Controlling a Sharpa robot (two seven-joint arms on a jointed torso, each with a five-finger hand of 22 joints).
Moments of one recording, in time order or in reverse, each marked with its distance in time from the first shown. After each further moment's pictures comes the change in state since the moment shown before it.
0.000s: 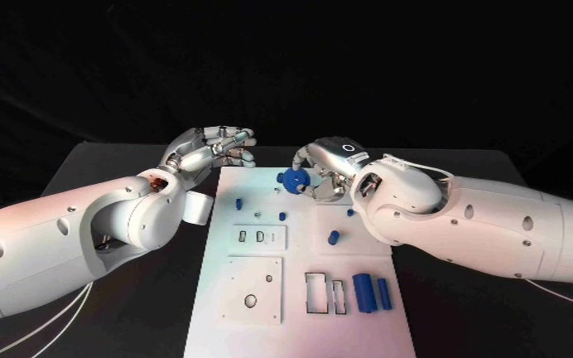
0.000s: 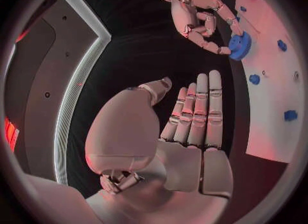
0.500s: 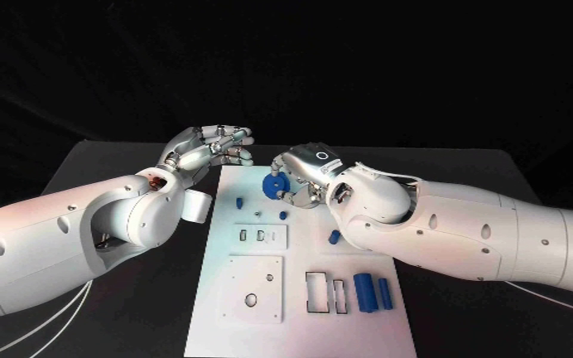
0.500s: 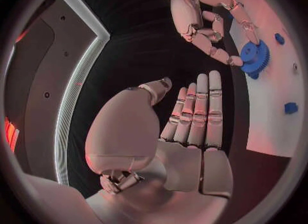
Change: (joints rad) left arm 0.000 0.003 0.000 -0.020 0.000 -0.001 0.002; left_hand 0.000 0.000 0.003 -0.003 0.000 0.000 0.000 0.000 0.001 0.000 0.000 0.000 0.001 -0.005 0.005 0.000 0.000 0.000 -0.007 0.000 0.000 0.001; right arm -0.035 0.118 -0.003 -0.070 -0.091 -0.010 -0.022; right_hand 0.000 0.000 0.005 0.000 -0.002 0.001 -0.001 -0.010 -0.002 0.000 0.000 0.000 0.000 0.000 0.000 0.000 0.000 0.000 0.000 0.000 0.000 0.000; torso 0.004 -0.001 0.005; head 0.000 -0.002
